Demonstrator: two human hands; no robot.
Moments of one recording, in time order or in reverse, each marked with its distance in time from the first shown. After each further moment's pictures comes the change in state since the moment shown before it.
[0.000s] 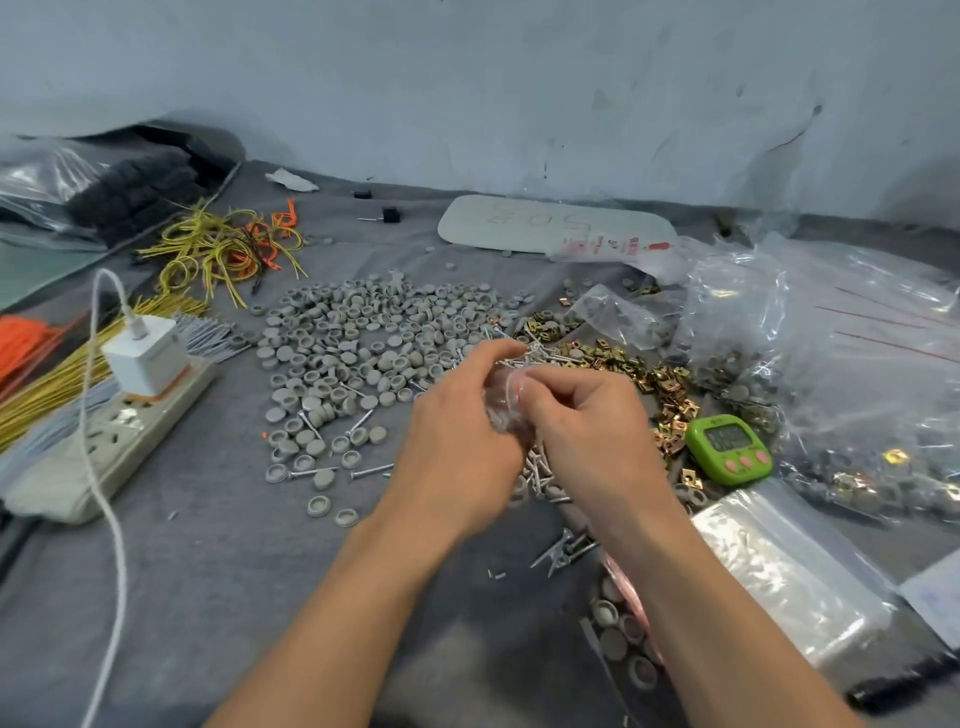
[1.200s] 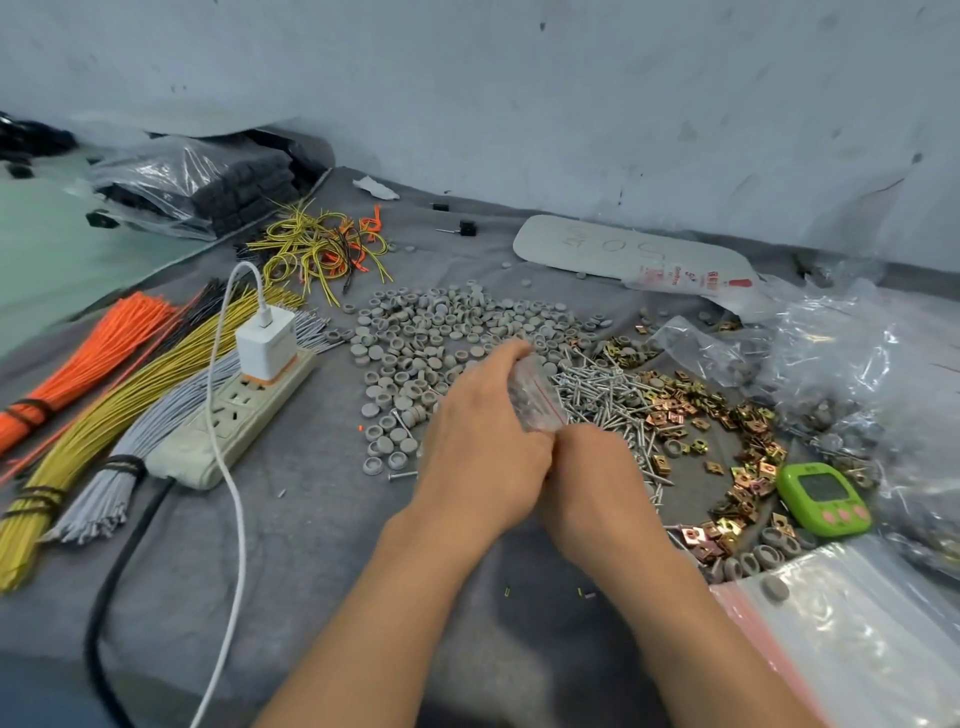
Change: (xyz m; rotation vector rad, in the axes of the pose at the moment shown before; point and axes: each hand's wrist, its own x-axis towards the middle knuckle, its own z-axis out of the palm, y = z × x) left_hand 0.000 -0.028 -0.044 0.112 0.110 -0.078; right_hand -0.001 -0.002 0.062 -0.907 -0.271 -0.044
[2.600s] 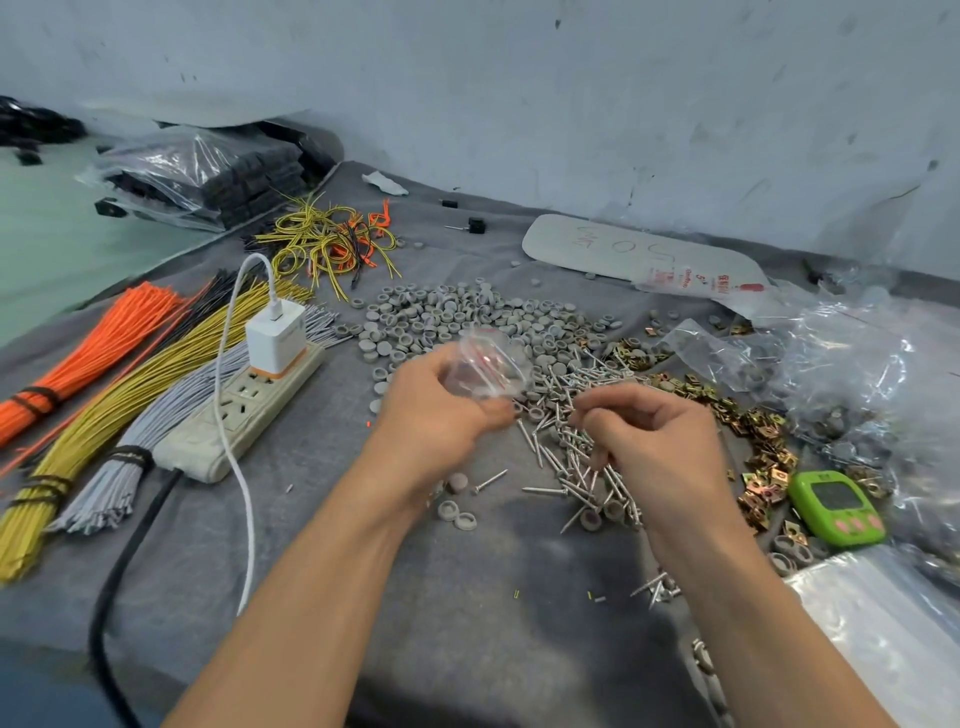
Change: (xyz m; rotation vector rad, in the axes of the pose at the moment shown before) left_hand 0.014 -0.023 -0.037 -0.554 -0.115 -0.336; right_hand 0.001 0.019 -0.021 1.055 0.229 0.132
